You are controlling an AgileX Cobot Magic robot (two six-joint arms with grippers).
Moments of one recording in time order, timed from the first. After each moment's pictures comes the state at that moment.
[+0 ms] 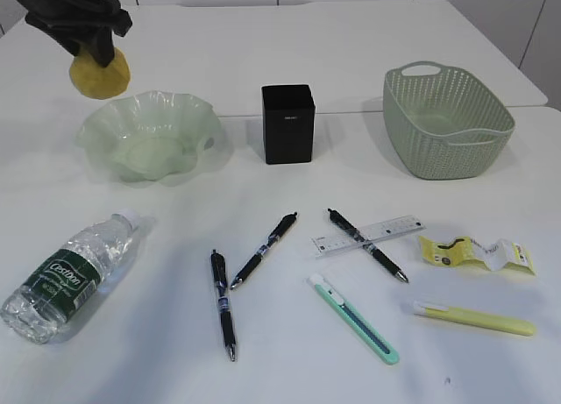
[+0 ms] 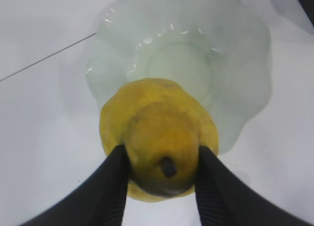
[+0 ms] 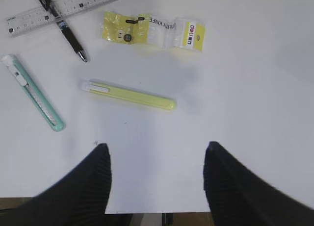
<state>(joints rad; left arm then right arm) -0.24 2.07 -2.07 0.15 1.16 0.06 0.05 1.09 -0.97 0.02 1.13 0.09</state>
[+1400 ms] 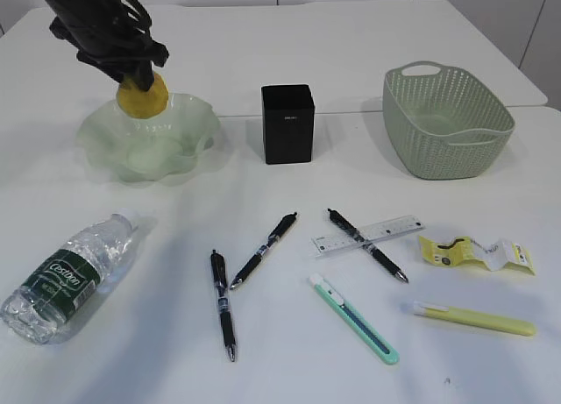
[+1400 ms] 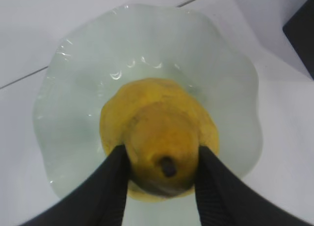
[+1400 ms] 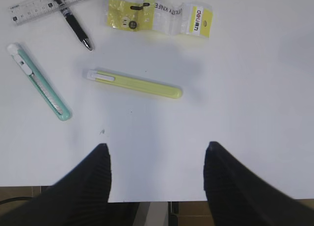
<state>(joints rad) -0.24 2.20 -2.07 0.06 0.97 0.06 0.05 1.09 -0.97 0.05 1.16 0.09</state>
